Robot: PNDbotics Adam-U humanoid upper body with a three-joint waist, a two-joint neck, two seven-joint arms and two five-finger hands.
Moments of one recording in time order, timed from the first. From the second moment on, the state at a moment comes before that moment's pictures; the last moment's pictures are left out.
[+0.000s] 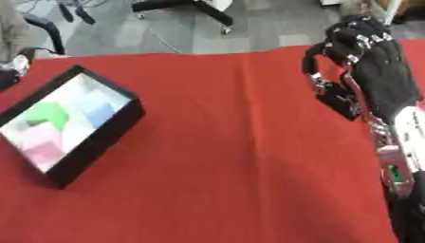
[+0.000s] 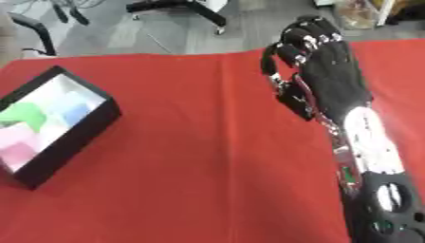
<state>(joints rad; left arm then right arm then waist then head) -0.07 0.84 0.00 -1.96 -0.26 0.68 0.42 -0.51 -0.10 0.12 -1.69 1.45 -0.49 -0.41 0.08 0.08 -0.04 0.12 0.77</state>
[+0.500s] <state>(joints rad) -0.09 0.47 -0.15 -1.98 -0.10 0.11 0.68 -0.46 -0.08 0.08 -1.71 1.37 -0.44 -0.37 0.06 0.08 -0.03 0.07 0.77</state>
